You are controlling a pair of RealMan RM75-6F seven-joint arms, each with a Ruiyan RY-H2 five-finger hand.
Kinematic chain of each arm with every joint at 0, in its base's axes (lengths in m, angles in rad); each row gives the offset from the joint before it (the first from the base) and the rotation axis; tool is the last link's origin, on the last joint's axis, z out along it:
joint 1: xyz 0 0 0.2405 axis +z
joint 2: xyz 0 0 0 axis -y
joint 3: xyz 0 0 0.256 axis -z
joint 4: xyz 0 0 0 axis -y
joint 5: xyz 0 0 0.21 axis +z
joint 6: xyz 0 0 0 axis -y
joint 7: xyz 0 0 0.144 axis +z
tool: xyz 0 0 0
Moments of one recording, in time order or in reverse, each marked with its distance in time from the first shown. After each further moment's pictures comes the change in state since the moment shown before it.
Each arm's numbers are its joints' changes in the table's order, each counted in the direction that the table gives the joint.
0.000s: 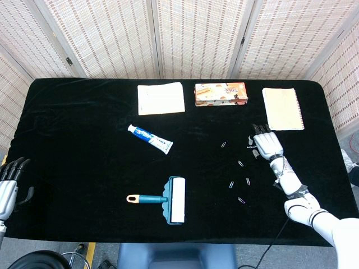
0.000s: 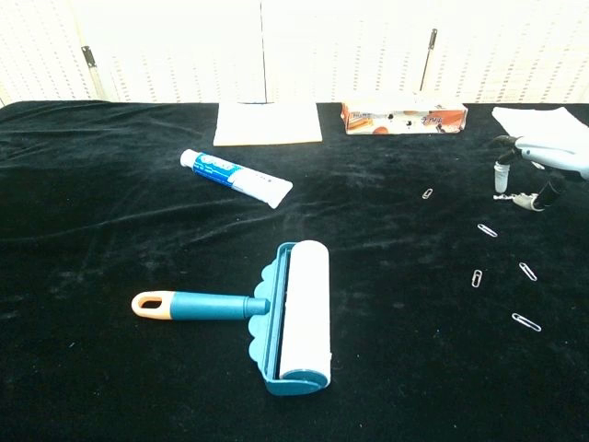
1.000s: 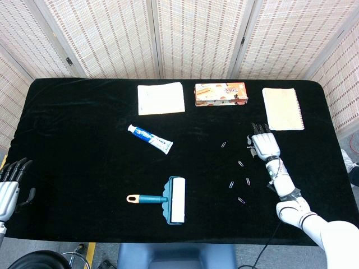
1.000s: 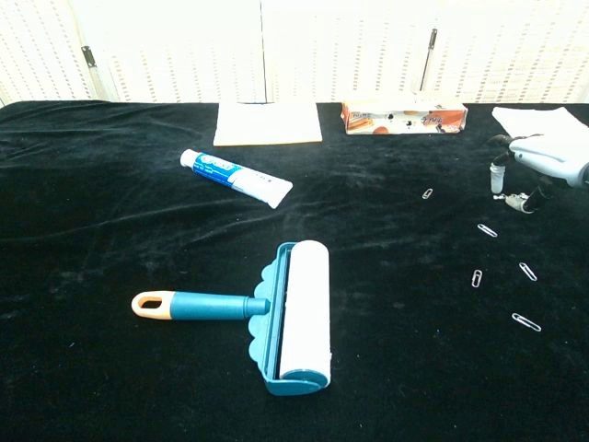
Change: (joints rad) left arm -0.001 -0.012 -0.016 -0.002 0.033 -0.003 -0.028; right arm -0.008 0.101 -0.040 -0.080 0.046 -0.050 -0.080
